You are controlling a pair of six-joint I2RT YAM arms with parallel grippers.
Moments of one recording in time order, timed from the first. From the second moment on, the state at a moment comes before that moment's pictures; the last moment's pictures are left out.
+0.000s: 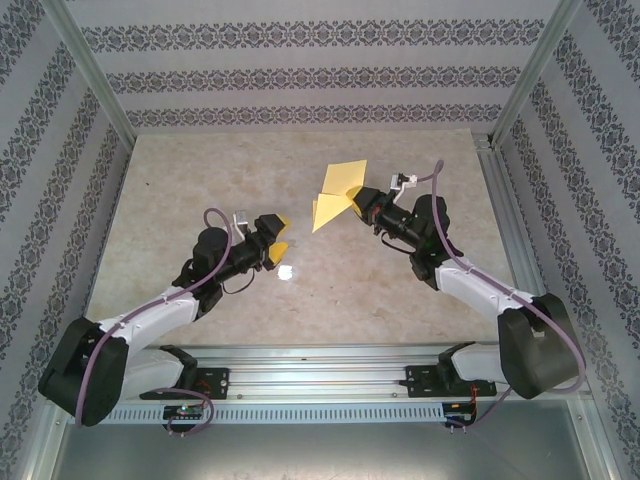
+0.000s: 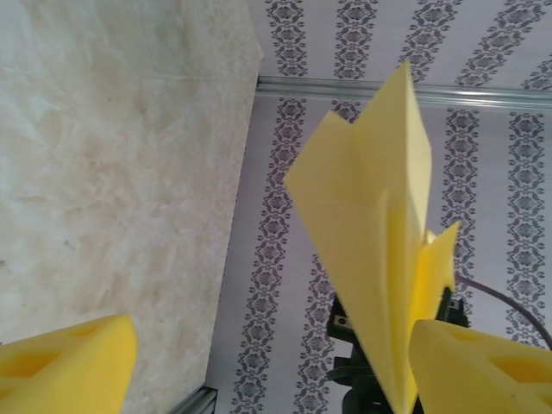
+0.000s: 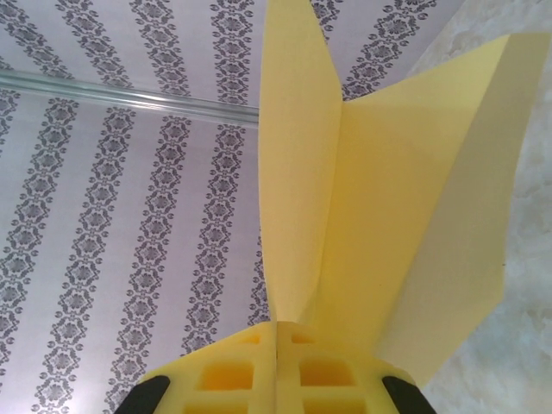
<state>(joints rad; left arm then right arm) -0.49 1.17 0.45 0.56 0.40 -1.56 0.38 1.31 0.64 0.66 -0.52 1.37</state>
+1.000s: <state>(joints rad) -0.35 1.00 0.47 0.26 0.33 -1.40 0.44 2.01 0.54 1.31 -0.63 1.44</state>
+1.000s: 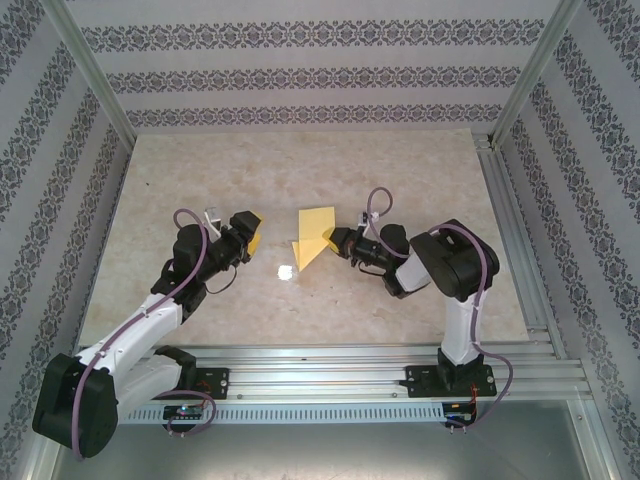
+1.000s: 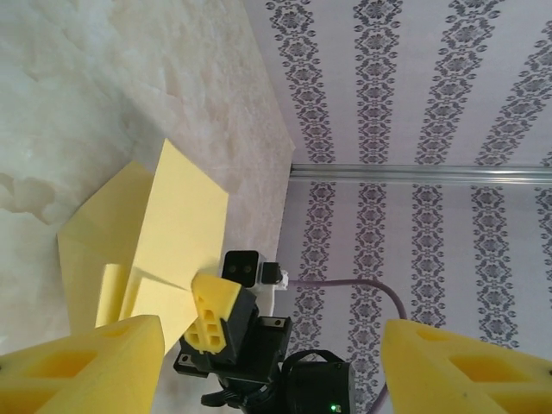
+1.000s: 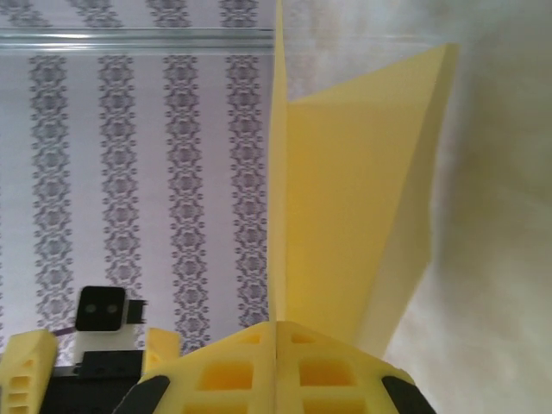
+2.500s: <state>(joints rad) -0.55 1.71 0.84 0.19 0.45 -1.10 0.50 1.65 0.65 0.27 -0.46 0.92</state>
